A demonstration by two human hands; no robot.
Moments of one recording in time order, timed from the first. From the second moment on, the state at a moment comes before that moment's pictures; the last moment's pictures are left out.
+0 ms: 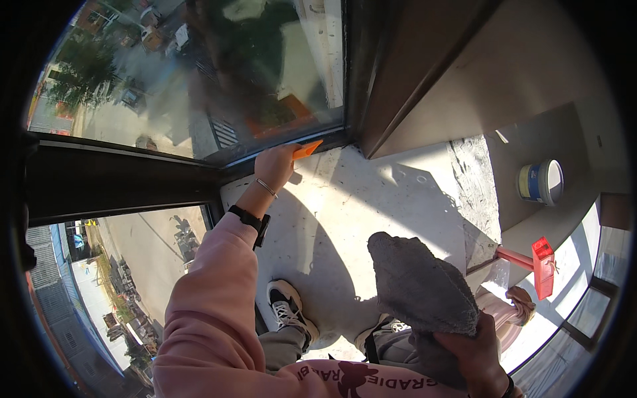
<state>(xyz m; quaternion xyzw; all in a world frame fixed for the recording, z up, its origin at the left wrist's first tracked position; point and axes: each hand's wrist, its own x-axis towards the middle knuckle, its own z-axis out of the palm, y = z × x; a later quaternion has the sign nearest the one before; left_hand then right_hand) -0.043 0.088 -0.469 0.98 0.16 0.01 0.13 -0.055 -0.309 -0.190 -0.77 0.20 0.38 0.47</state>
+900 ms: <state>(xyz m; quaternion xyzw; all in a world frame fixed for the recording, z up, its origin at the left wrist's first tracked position) 0.015 0.043 -0.476 0.99 0.14 -0.03 0.09 -0.043 -0.289 -0.187 -0.73 0.27 0.42 0.47</state>
